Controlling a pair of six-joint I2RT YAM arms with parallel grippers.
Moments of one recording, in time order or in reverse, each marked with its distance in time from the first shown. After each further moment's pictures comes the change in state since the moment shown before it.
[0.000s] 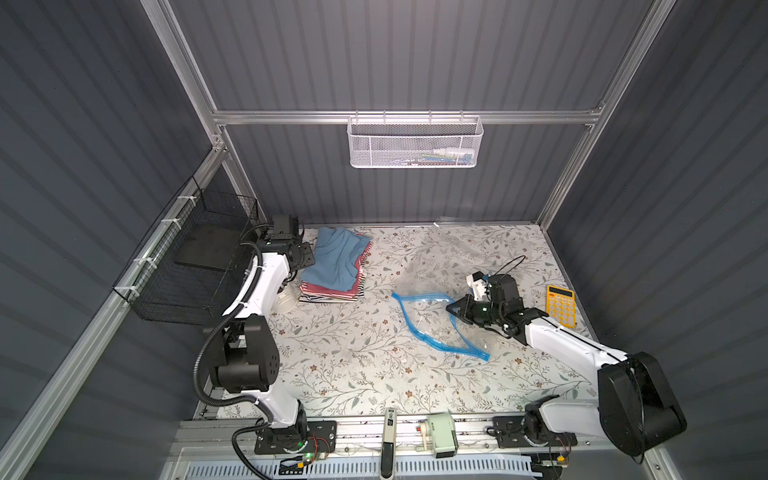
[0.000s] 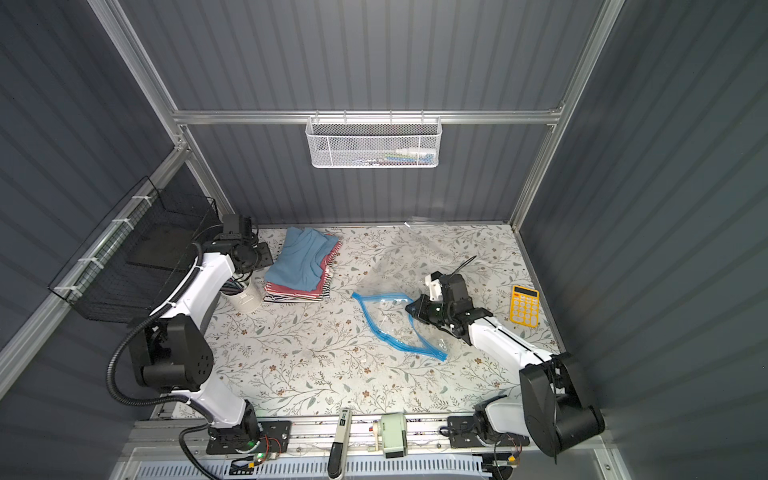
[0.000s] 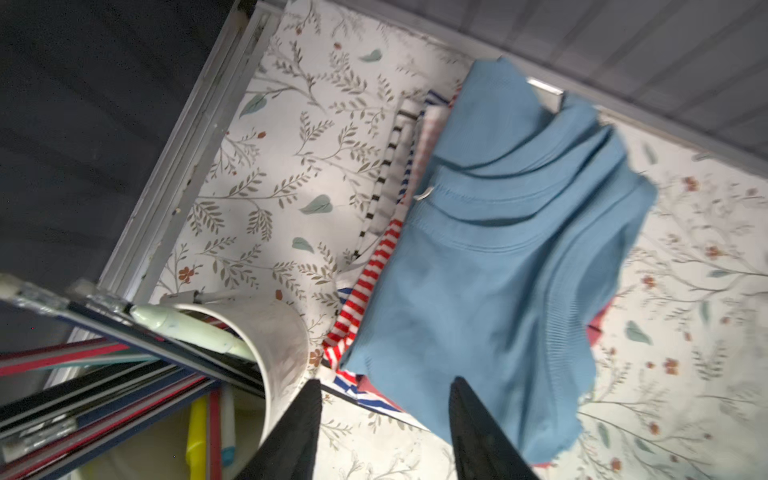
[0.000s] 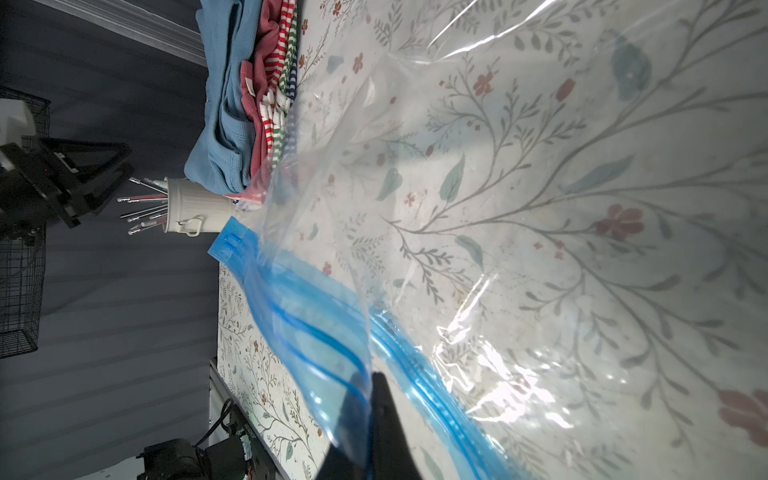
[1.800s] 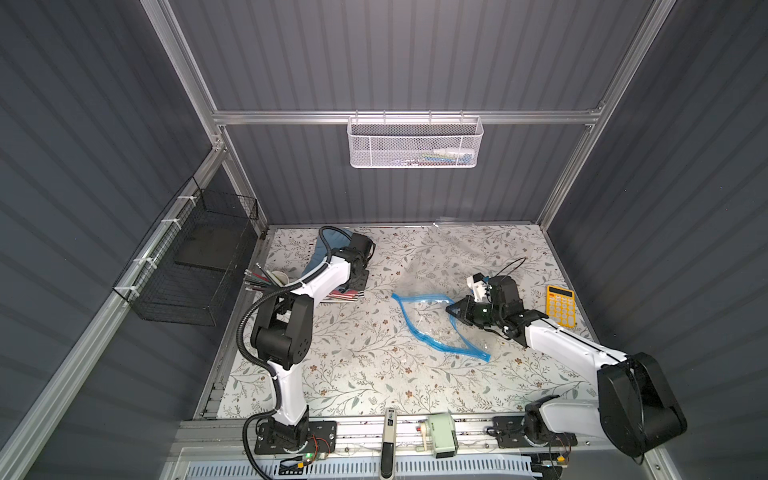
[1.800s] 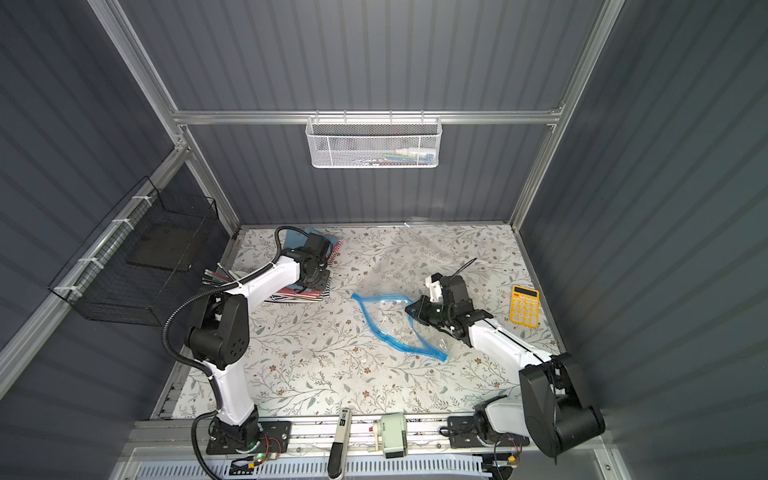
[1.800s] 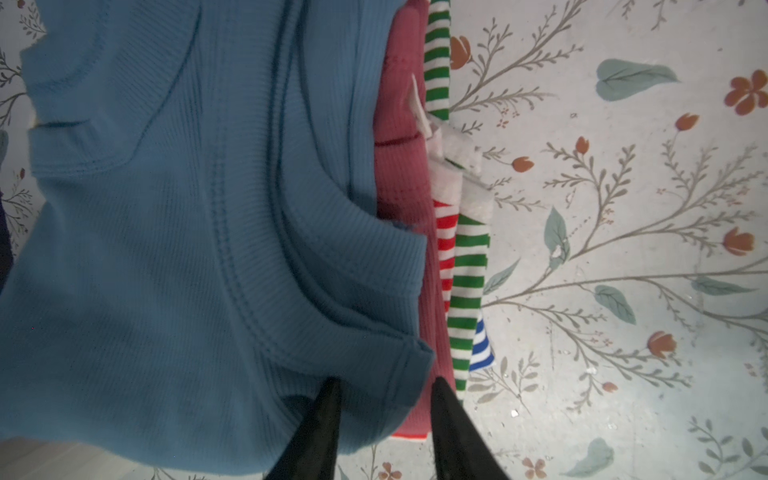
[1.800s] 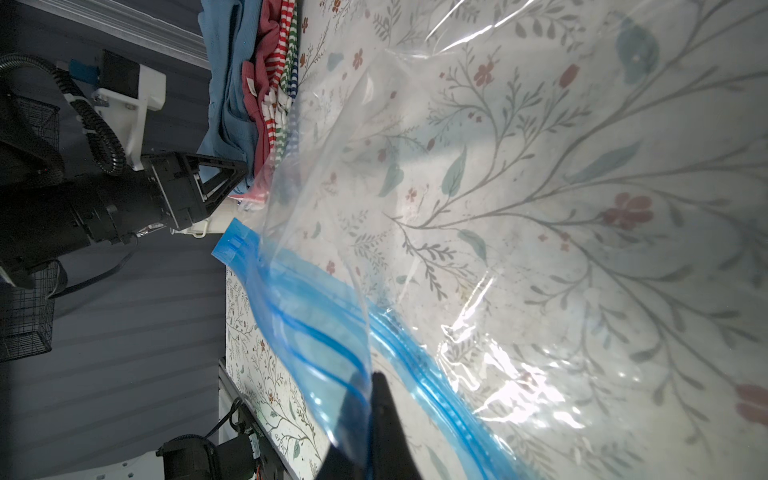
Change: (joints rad) left arm -0.407 0.280 0.016 -0.047 -0.237 0.191; right arm 0.000 -0.003 -0.021 0.026 -0.012 0.029
